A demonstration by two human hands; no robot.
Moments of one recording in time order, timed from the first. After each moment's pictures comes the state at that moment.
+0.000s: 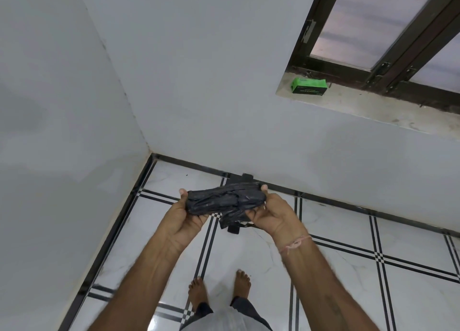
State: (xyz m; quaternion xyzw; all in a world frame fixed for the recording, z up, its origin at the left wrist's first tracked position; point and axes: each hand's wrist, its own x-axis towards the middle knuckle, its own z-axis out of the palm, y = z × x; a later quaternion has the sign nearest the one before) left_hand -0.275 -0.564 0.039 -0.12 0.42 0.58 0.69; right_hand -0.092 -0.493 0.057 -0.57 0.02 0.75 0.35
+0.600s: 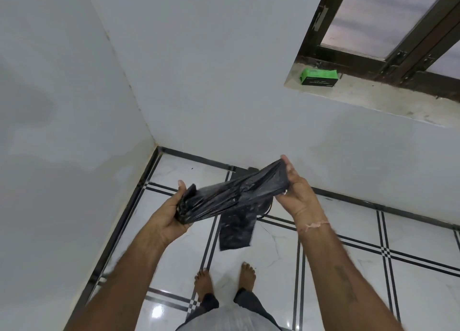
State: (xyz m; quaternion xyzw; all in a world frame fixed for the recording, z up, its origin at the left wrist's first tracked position) left_hand -0.320 -0.568 0.009 -0.05 0.48 0.50 0.72; right_hand -0.056 -0.450 0.030 -0.50 -0.07 0.72 0.48
